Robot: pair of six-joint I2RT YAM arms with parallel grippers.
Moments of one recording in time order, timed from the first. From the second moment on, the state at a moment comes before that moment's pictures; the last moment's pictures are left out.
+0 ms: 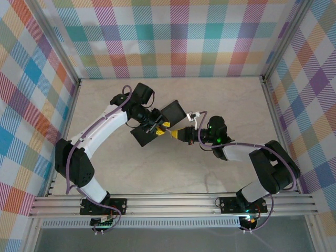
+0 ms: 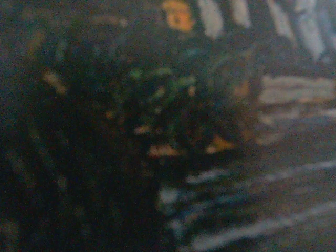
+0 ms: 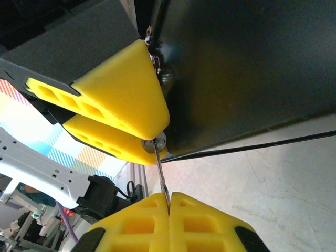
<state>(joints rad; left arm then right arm) -0.53 1.63 1.51 -0.99 0.56 -1.24 0.53 1.52 0.57 0.85 -0.89 0.77</state>
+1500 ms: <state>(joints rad) -0.42 1.59 1.43 -1.00 0.71 -1.17 0.55 1.47 0.58 0.69 -0.95 0.70</state>
